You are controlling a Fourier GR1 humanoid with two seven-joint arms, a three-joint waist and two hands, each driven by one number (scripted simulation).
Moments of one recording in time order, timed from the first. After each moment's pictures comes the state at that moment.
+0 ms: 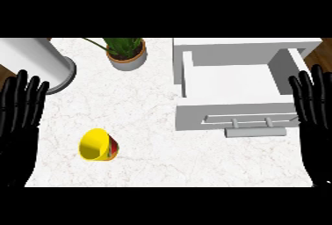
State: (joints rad) left arm 0.01 0.09 0.02 -2.10 -0.01 -0.01 0.01; right arm -0.03 -0.08 0.02 -2.10 0.02 0.00 0.00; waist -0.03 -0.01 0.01
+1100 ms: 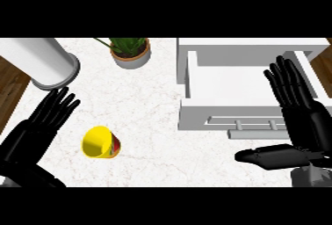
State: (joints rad) left arm 0.00 0.26 0.13 -1.69 0.48 -0.51 0.00; right arm -0.14 -0.14 -0.02 -1.91 -0.06 0.12 0.06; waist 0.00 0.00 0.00
